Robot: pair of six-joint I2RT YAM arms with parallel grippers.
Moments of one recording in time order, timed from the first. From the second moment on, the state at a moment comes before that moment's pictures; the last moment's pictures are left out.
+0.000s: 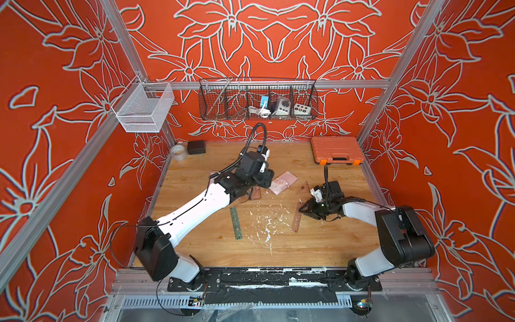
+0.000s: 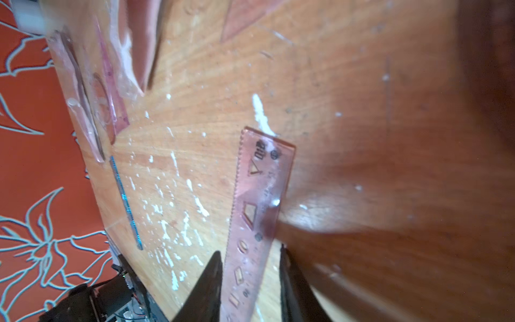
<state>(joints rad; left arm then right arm) -0.62 1.40 1.20 -0.39 -0.10 -0.30 0.24 1.52 0.65 -0.25 -0.58 0.52</state>
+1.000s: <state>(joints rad) -0.17 1.06 0.20 0.50 -0.55 -0.13 0.24 0.71 0.31 -0.01 0.68 0.27</state>
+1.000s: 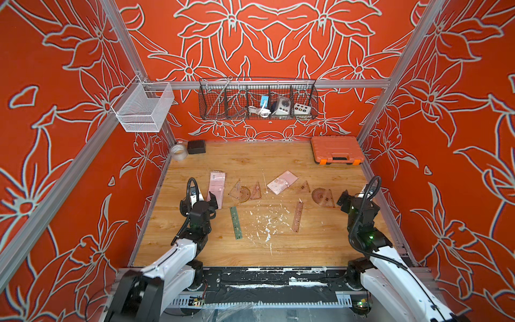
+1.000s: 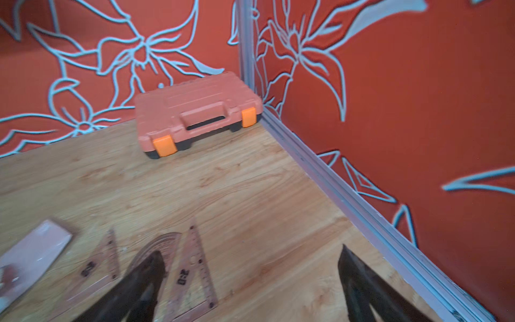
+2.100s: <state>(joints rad) -0.01 1.41 0.29 0.73 -0.26 -0.11 0.17 1.37 0.19 0.87 0.50 -0.11</state>
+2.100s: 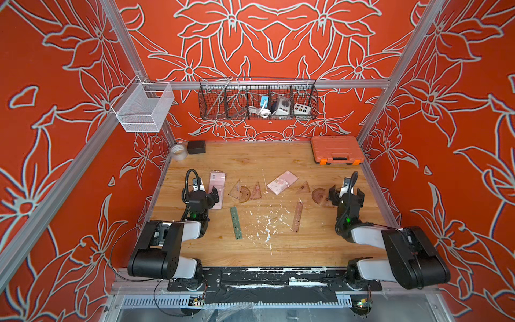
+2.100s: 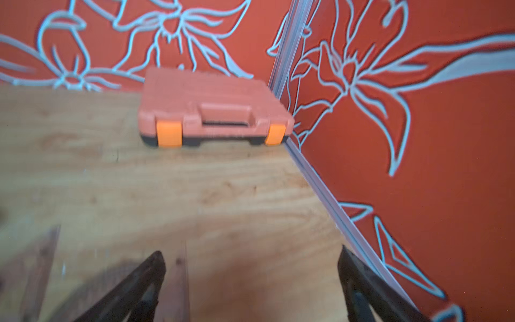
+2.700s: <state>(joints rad) -0.01 1.41 0.29 0.71 -0.25 -0.11 0.08 1.43 0.30 0.77 0.34 -0.08</state>
